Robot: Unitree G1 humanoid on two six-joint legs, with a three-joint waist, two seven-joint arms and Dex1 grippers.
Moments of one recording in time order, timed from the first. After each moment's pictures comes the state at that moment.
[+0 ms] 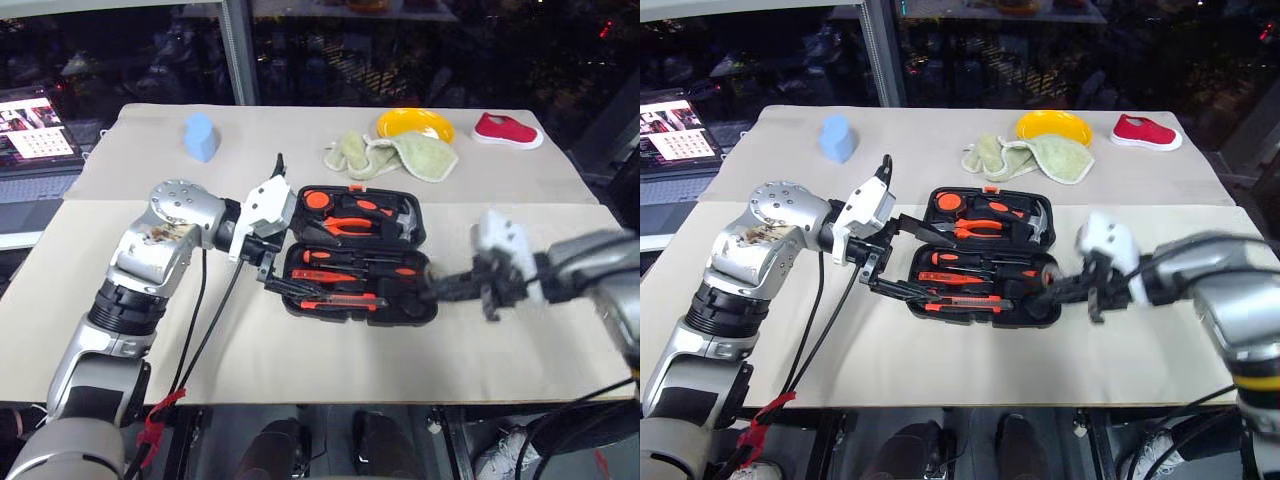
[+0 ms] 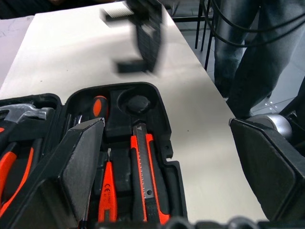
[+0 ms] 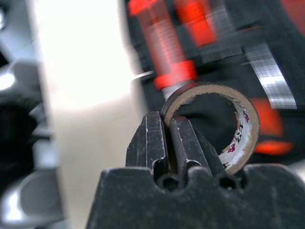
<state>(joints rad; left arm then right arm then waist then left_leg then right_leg) -0.82 0.63 -0.23 -0.03 -0.40 0.45 -1.47 -0.40 -1.01 0.11 -0.40 0.41 0.81 1.25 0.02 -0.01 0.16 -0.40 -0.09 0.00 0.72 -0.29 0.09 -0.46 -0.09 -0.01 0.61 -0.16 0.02</state>
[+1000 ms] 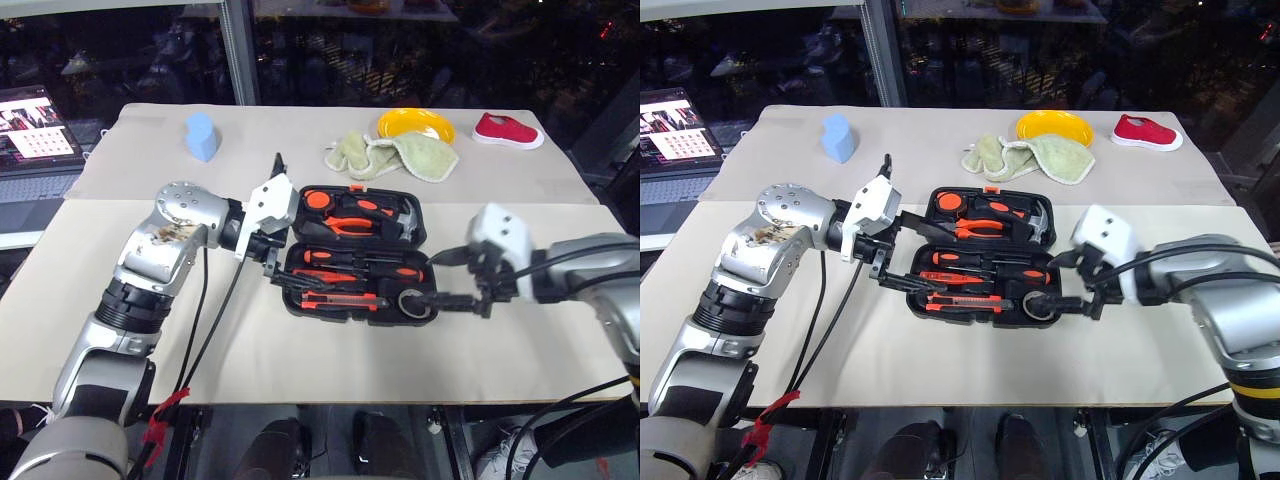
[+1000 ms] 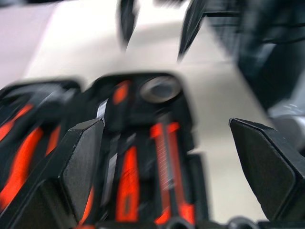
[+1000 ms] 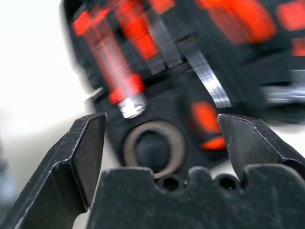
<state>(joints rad) -0.81 0.62 -0.21 0.11 -0.31 0.43 -1.30 -0.39 -0.93 -0.18 -0.39 0.45 1.00 0.98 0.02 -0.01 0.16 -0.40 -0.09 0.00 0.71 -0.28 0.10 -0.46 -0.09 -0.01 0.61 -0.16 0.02</state>
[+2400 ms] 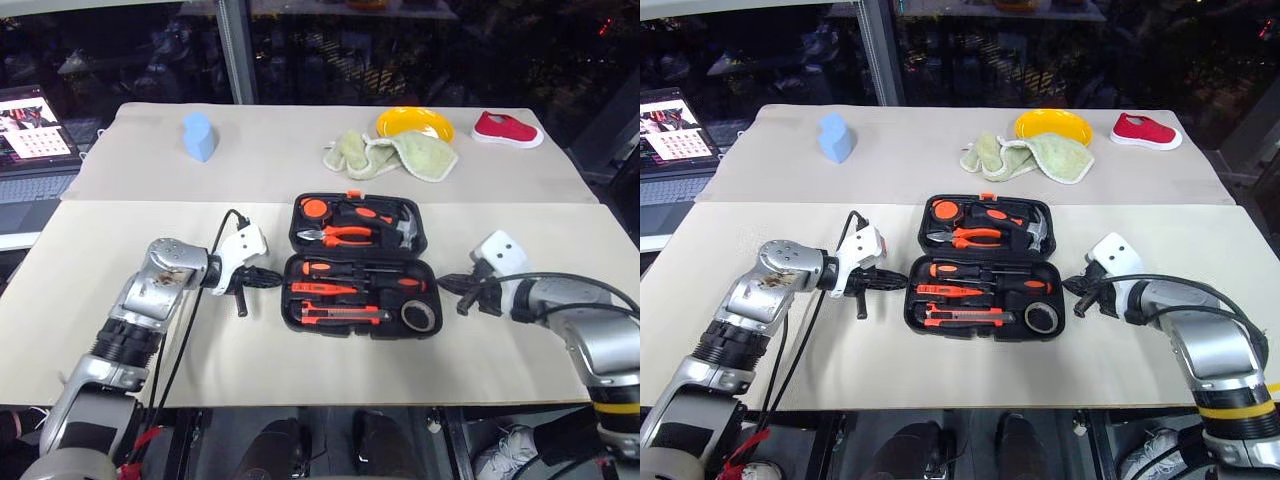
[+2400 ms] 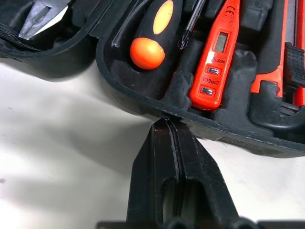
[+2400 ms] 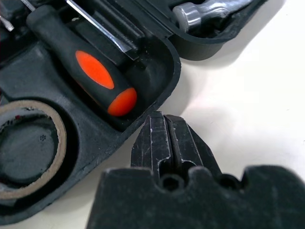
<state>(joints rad) -0.57 0.65 -0.22 0.11 -0.12 0.46 -1.23 -0.22 -0.83 -0.04 -0.27 0.28 0.74 0.80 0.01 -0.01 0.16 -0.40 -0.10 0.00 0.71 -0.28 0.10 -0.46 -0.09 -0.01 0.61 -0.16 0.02</state>
